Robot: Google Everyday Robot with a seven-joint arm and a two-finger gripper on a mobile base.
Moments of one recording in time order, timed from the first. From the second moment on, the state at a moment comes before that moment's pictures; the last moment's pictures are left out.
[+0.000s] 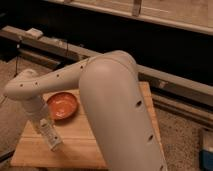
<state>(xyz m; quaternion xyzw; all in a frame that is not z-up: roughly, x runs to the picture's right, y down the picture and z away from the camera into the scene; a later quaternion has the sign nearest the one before) -0.293 0.172 0.691 -0.38 0.17 0.38 0.83</state>
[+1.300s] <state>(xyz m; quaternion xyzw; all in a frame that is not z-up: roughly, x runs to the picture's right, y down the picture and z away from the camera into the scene) -0.317 0.034 0.815 -0.32 0.16 0.43 0.83</state>
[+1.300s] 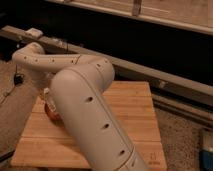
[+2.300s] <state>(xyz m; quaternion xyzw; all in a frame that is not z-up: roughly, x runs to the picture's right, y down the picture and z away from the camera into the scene) -0.277 0.042 0.851 -0.31 0.16 0.49 0.80</state>
